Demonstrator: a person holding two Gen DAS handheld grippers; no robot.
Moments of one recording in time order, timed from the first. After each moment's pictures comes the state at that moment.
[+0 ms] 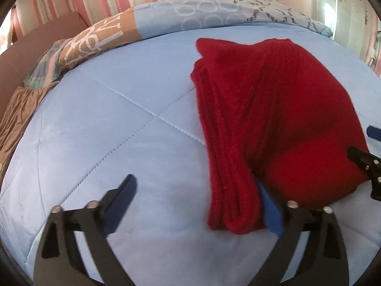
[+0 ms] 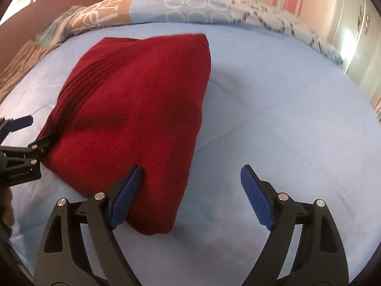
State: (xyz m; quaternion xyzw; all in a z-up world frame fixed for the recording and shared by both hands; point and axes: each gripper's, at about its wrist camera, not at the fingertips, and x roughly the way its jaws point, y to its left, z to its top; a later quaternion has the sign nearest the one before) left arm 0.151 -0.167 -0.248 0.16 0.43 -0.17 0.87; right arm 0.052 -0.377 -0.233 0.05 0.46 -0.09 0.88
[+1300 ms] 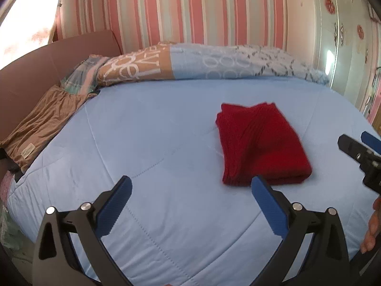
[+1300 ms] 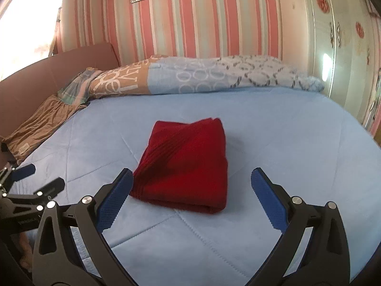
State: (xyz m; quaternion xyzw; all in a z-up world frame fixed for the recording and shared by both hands) left arm 0.011 -0.069 -0.096 0.09 0.33 -0.15 0.93; right arm -0.063 -0.289 -0.080 0.07 0.28 -0.11 0.95
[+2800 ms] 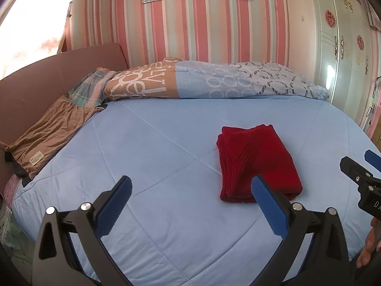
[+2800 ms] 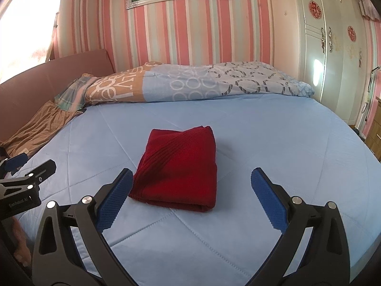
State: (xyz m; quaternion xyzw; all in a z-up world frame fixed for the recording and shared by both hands) left arm -0.004 -0.064 -0.059 0.09 0.29 -0.14 0.94; right arm -0.086 -0.287 -0.056 0.07 0.27 -0.13 0.95
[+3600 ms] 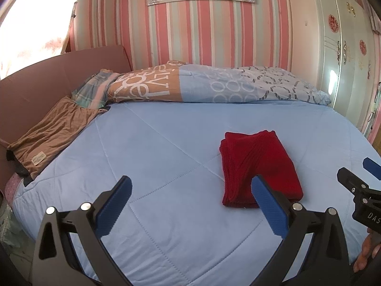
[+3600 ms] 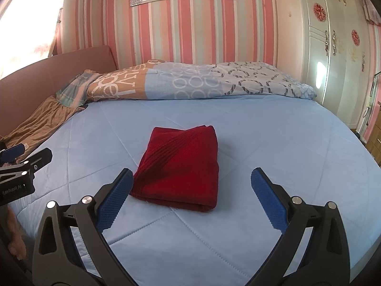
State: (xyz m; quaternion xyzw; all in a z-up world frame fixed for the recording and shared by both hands) left arm -0.002 -0.064 -0.047 0.08 0.29 -0.14 0.95; right arm -0.085 -0.285 -0.058 0.06 0.27 -0.12 0.95
